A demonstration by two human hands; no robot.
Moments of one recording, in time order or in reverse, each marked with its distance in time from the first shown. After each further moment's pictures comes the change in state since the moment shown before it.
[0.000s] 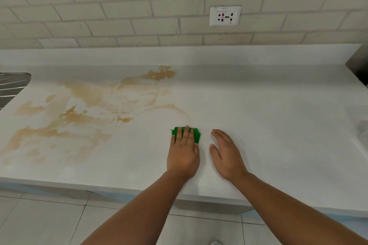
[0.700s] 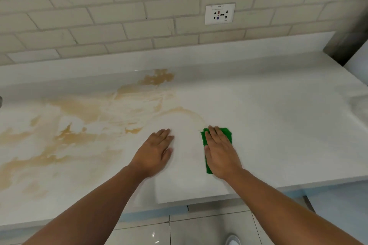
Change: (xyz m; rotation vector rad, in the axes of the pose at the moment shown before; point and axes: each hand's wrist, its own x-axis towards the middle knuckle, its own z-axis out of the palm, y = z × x) left_hand 0.037 -0.190 -0.066 0.082 -0.098 0.488; right_hand 0.015 -0.072 0.074 -0.466 -0.087 0.097
